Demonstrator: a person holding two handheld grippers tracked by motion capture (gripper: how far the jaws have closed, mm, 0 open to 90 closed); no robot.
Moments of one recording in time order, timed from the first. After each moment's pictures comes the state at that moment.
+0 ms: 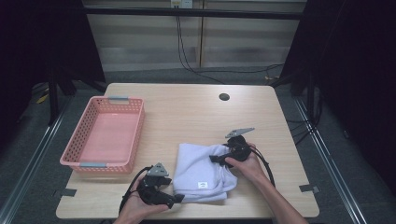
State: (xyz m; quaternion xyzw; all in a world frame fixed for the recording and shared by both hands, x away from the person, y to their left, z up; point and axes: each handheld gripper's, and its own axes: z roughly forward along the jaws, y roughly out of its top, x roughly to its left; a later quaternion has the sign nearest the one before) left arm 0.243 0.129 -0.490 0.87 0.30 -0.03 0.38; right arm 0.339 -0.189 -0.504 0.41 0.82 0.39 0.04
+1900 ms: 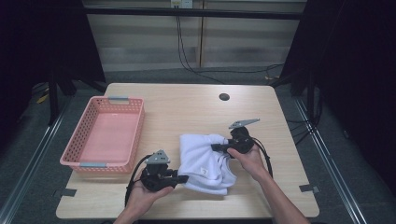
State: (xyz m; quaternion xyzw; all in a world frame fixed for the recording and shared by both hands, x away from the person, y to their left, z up) left arm 0.258 0.117 -0.451 0.84 0.30 -0.03 0.46; right arm 0.346 -0.192 -0.467 0.40 0.81 0.43 0.02
